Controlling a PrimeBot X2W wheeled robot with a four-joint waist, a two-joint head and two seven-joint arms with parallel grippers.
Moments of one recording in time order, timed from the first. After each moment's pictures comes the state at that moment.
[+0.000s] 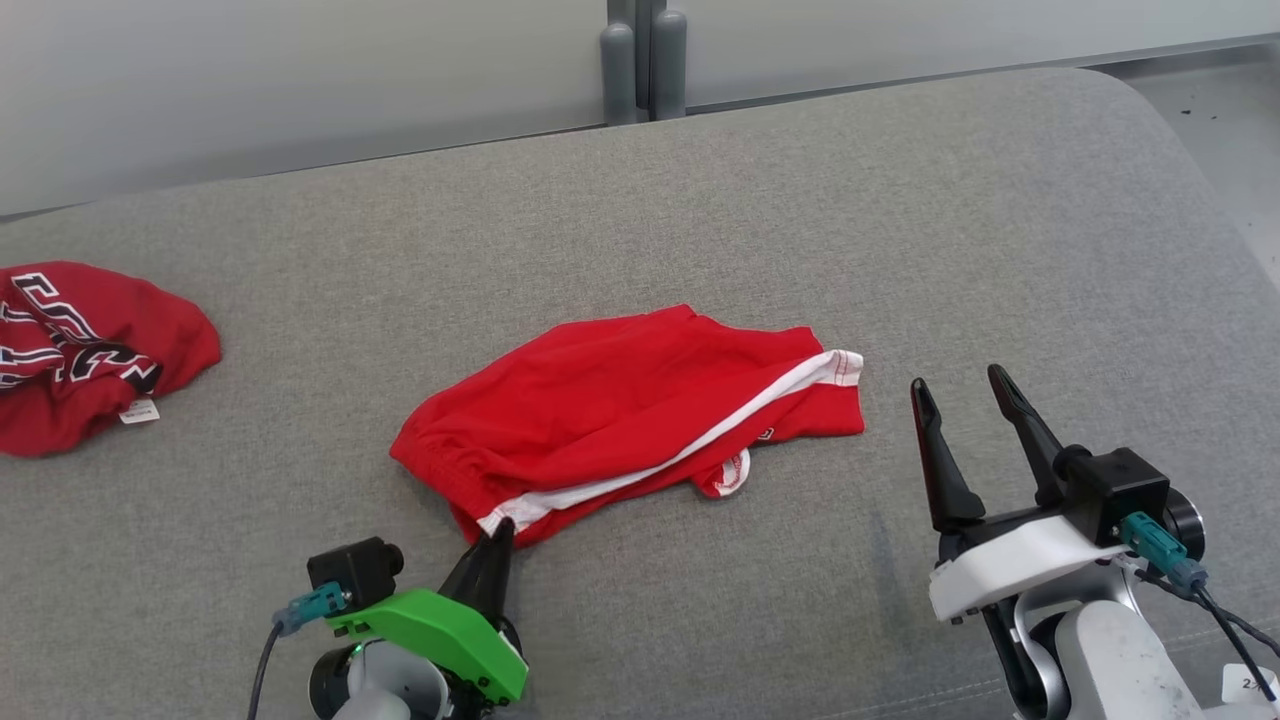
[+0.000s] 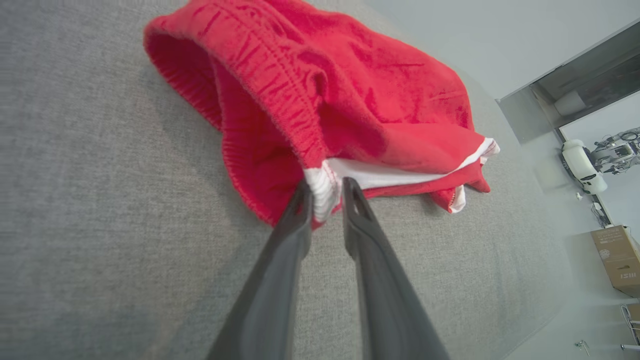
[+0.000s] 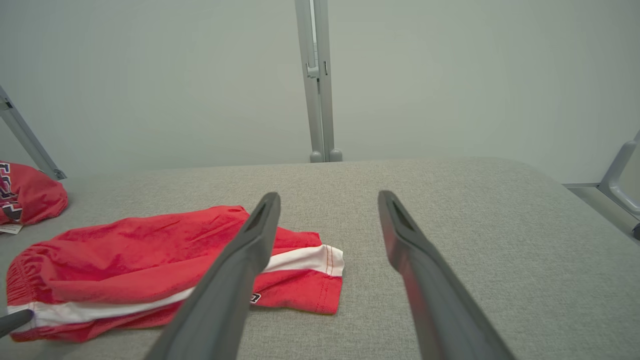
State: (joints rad) left arm -0.22 0.07 -0.39 0.58 -0.80 -0.13 -0.11; right arm -0.13 -0.05 0.06 0.15 0.12 0.13 -0.21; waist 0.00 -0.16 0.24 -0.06
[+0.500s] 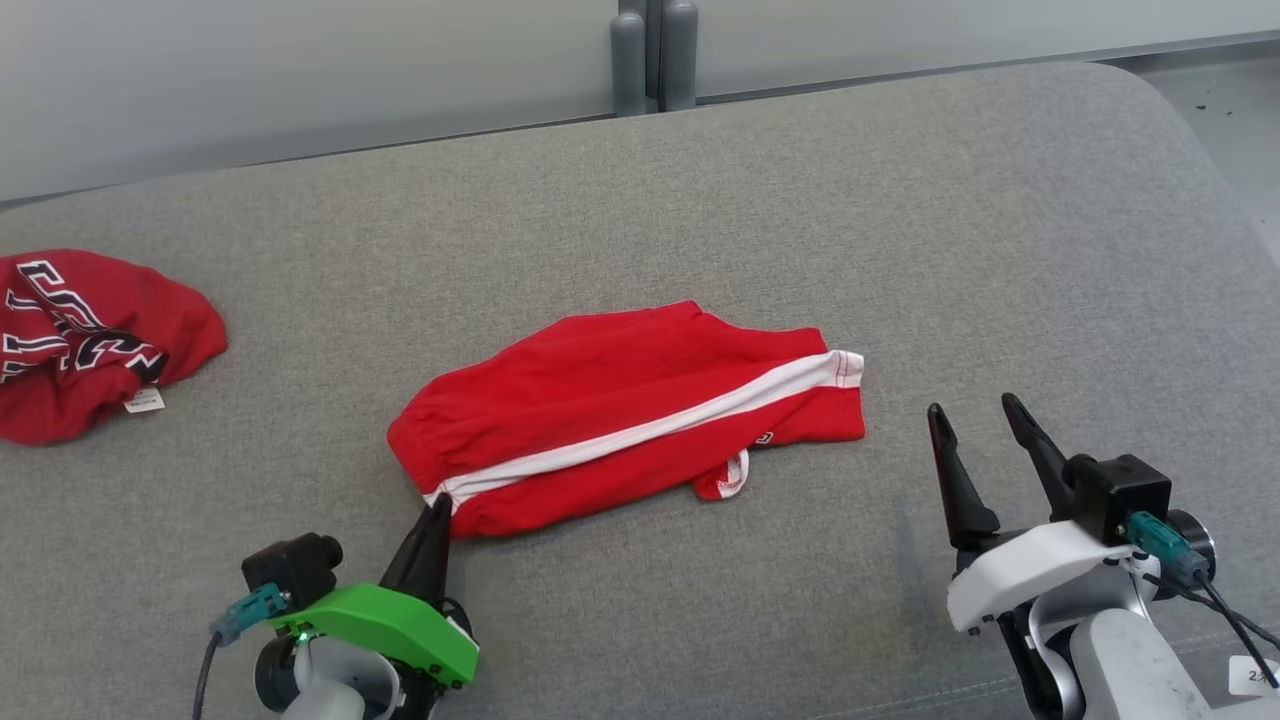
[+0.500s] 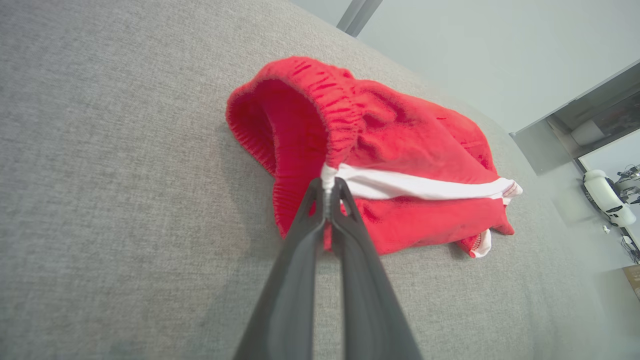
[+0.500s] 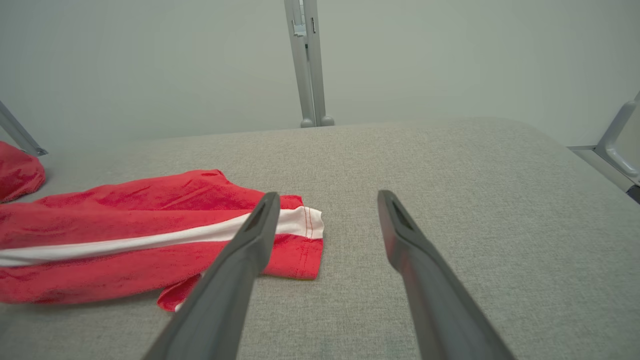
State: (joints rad) left arm -0.22 0.13 -0.37 0.56 -0.81 -0.12 -0.20; right arm -0.13 -0.06 0.04 0.22 0.14 0.13 -0.19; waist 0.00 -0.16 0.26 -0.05
